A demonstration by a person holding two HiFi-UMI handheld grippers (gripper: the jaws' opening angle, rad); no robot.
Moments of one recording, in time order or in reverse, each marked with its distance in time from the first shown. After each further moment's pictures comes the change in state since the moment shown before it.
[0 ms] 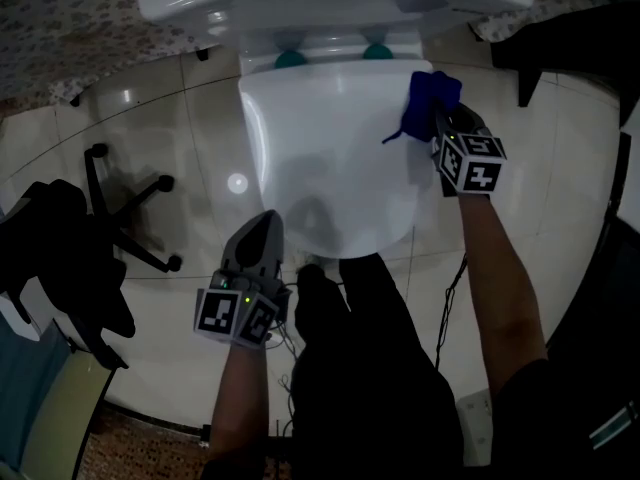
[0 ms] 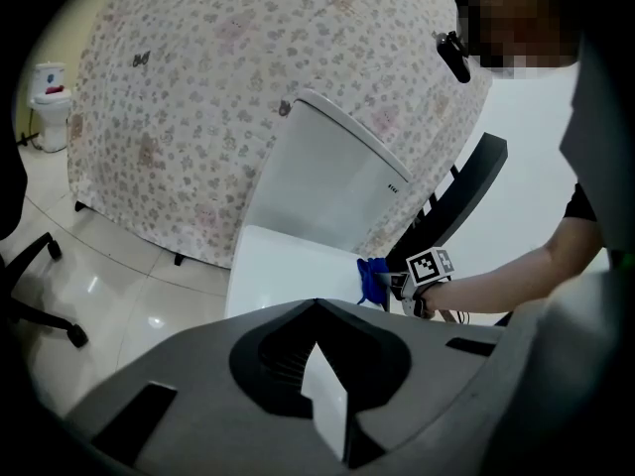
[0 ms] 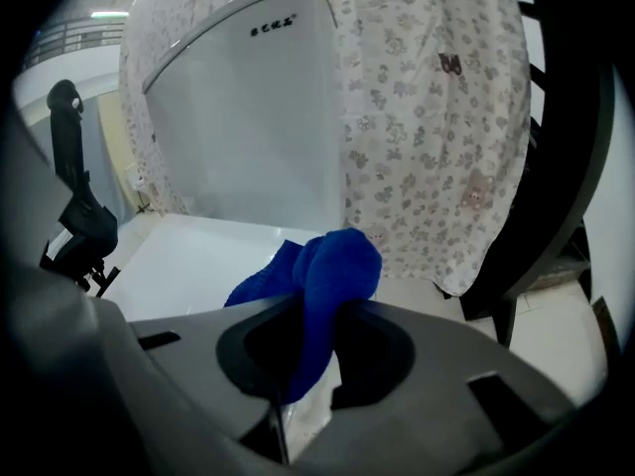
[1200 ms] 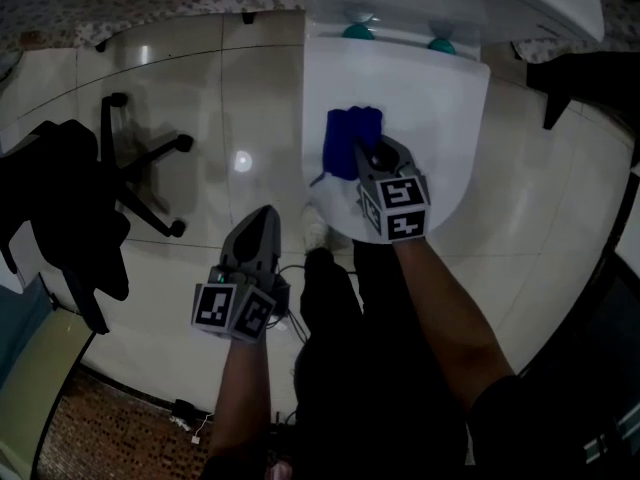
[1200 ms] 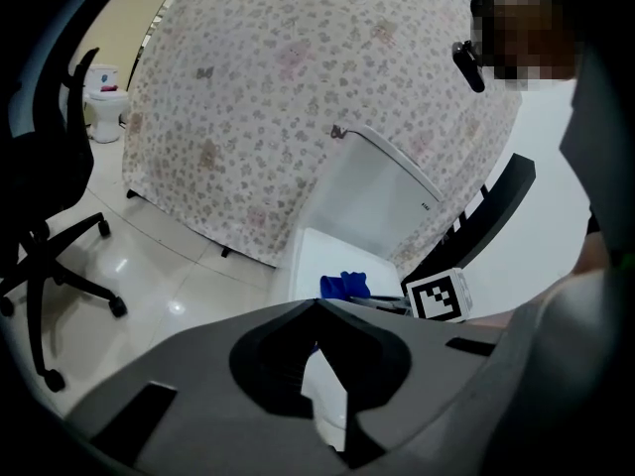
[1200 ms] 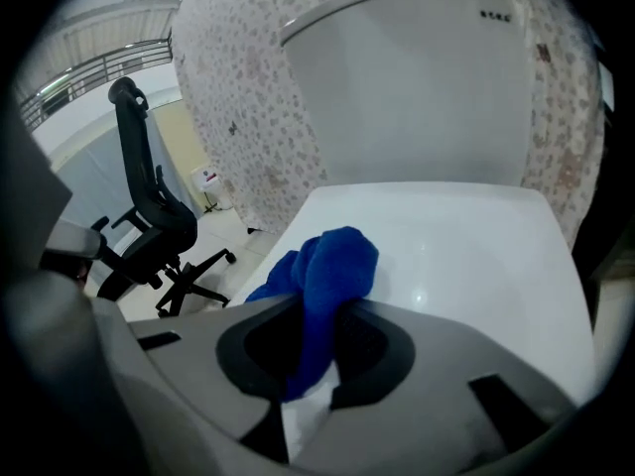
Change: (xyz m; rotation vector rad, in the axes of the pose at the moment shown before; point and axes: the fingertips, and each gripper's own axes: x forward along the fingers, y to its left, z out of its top) left arm -0.080 0.071 -0.022 -0.122 -0.039 0.149; right arm -0.012 0.274 -0.046 -0.055 0.022 0.325
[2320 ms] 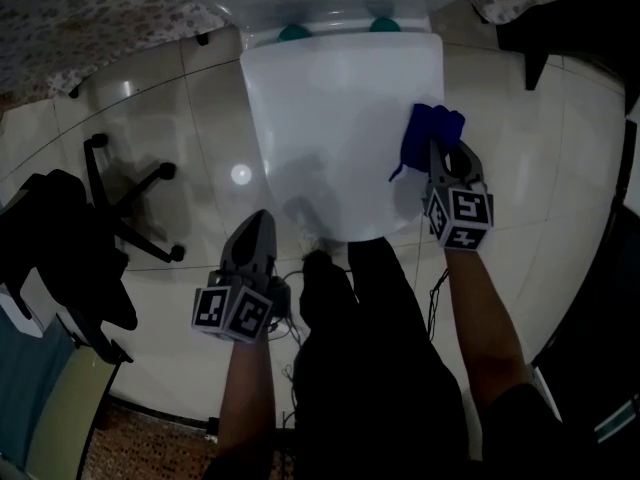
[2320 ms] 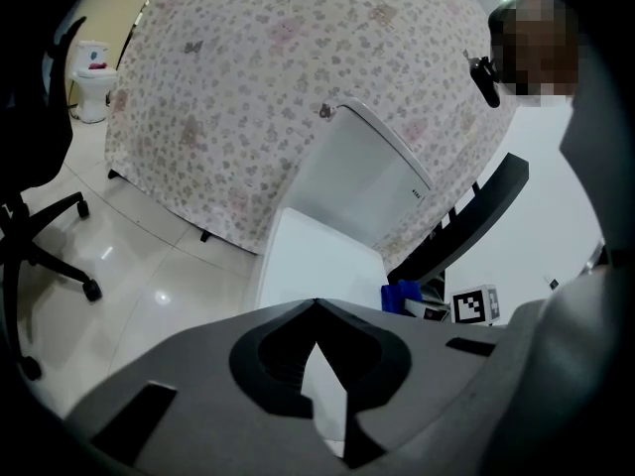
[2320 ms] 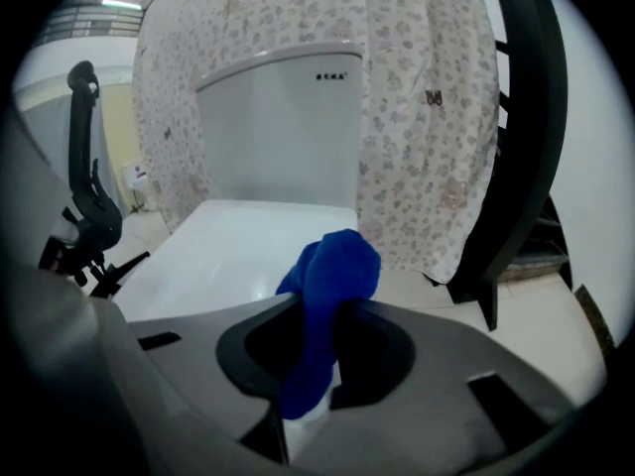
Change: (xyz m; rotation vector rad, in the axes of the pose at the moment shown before) left arm 0.036 -0.035 -0.030 -0.046 0.044 -0.074; right arm -0.130 -0.178 -0.033 0.056 -0.097 -0.404
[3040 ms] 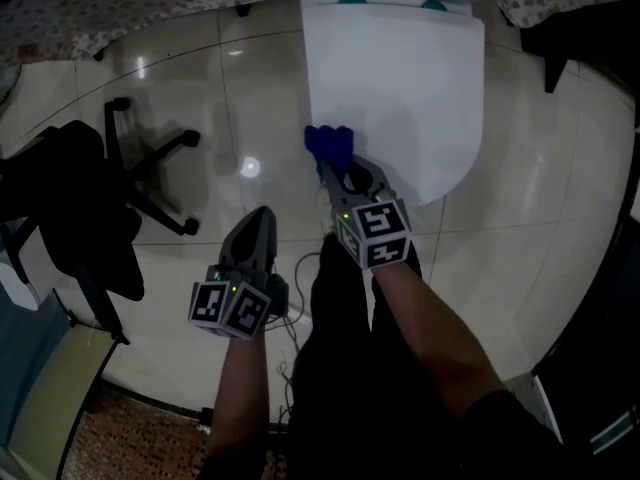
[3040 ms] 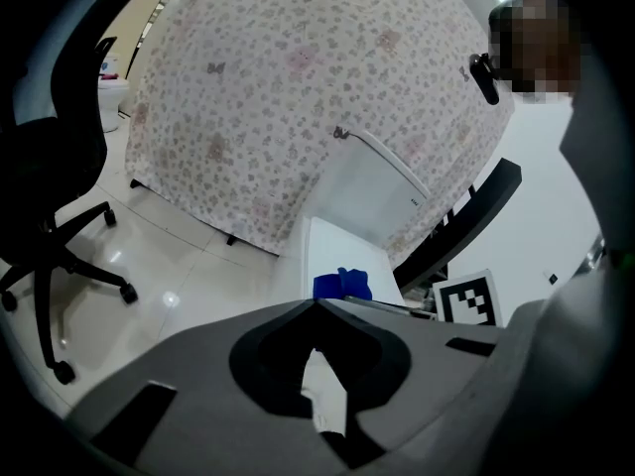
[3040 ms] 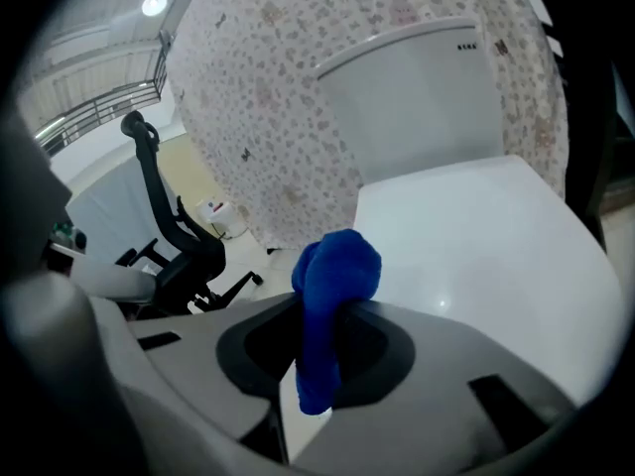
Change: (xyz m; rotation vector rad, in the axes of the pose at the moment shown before) left arm -0.098 0.051 0.003 0.017 -0.010 0.026; right arm -0.040 0.299 -0.019 0.132 0.026 0.450
